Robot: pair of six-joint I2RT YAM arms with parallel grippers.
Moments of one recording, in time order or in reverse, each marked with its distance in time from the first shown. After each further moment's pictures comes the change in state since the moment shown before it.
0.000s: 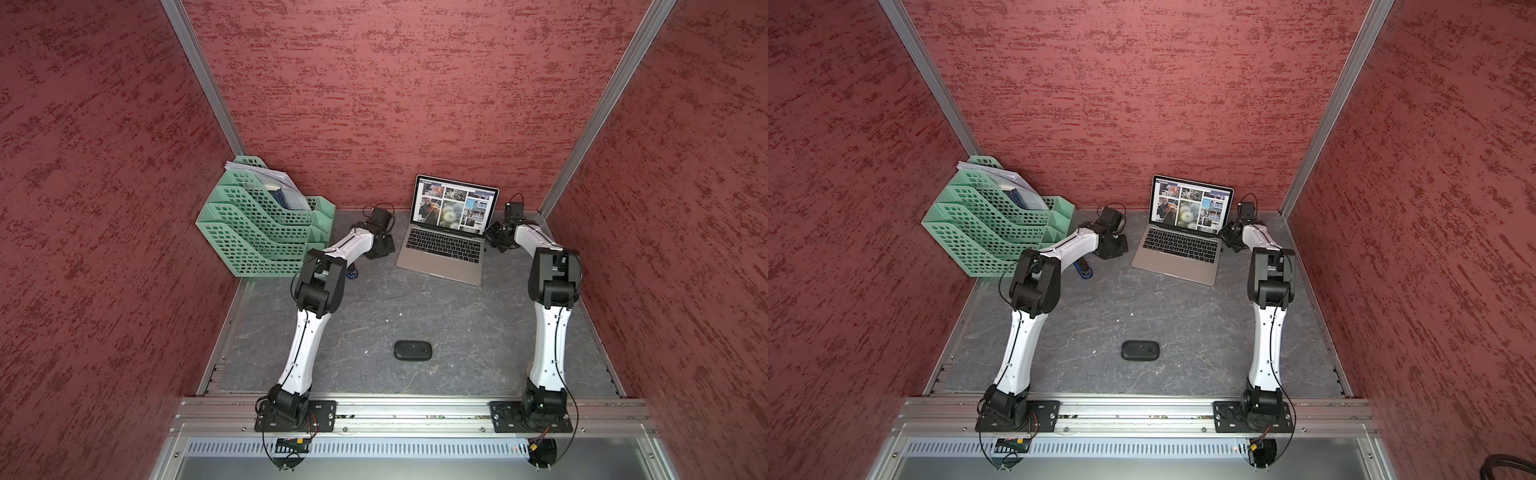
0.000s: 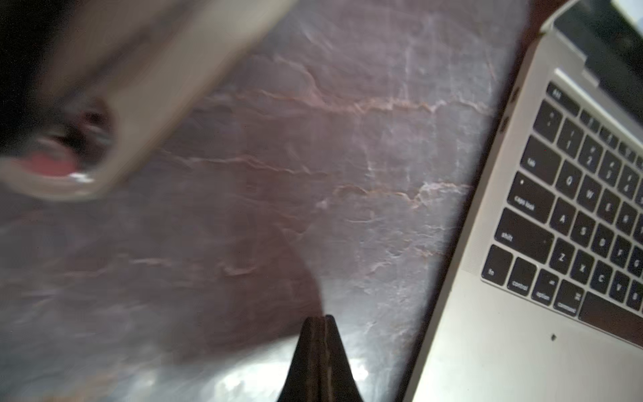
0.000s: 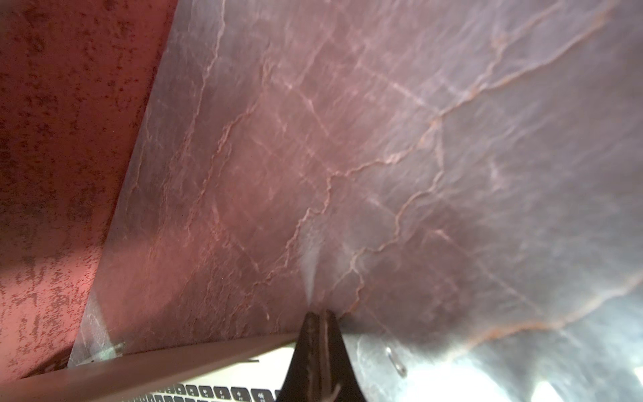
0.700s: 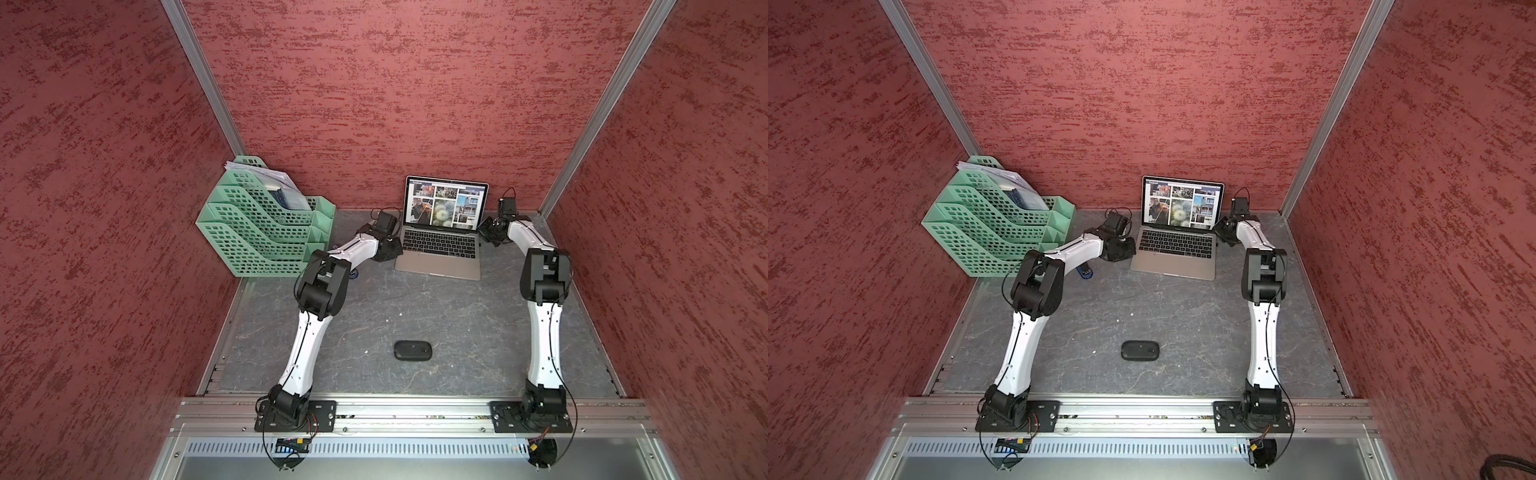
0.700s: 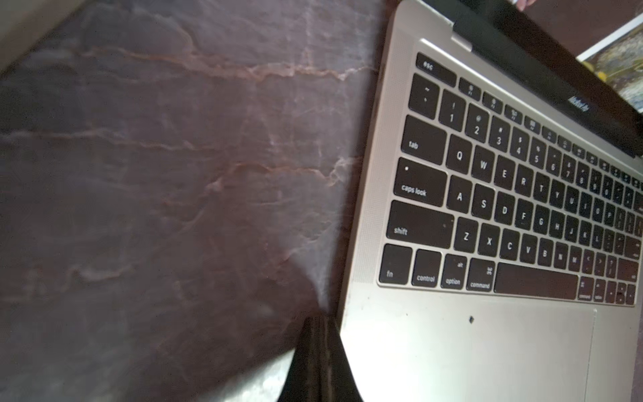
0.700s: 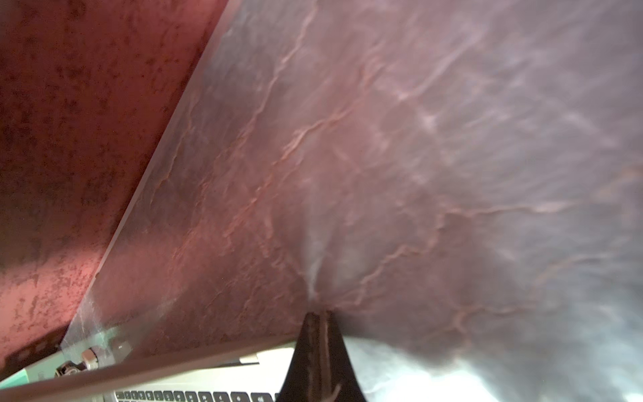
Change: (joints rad) left arm -0.031 -0.050 -0.136 0.140 0.075 -0.025; right arm 0.040 0.116 0.208 -0.070 -0.022 -0.067
